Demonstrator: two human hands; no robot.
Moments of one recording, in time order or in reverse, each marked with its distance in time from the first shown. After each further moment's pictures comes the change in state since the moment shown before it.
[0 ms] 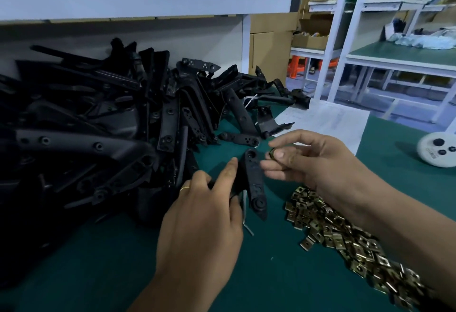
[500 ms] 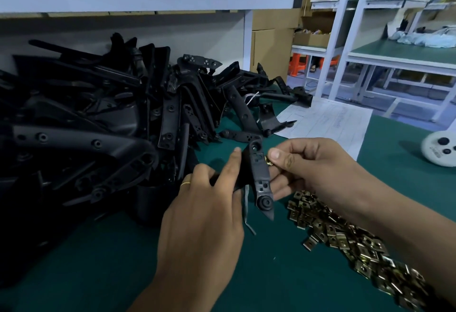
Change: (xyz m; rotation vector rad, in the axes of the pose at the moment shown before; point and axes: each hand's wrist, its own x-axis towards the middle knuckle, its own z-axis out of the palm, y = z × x) left_hand 0.000 0.002 -0.006 -0.036 0.021 0.038; right_hand -0.006 -0.003 0.007 -0.160 -0.194 0.012
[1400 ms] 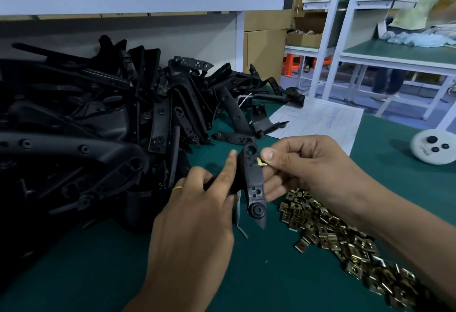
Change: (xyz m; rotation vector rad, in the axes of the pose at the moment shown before) left_hand 0.000 -0.002 0.002 -0.003 -0.018 0.082; right_hand 0.000 0.000 -0.008 -0.006 -0.027 -0.080
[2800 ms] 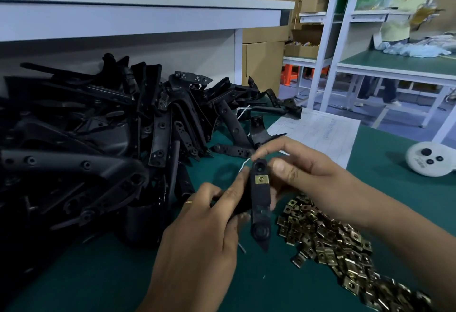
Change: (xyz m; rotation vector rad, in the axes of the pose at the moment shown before) left_hand 0.002 -0.001 -0.001 -0.161 -0.061 0.074; right_hand 0.001 -0.005 -0.019 -0.216 -0.188 -0.164
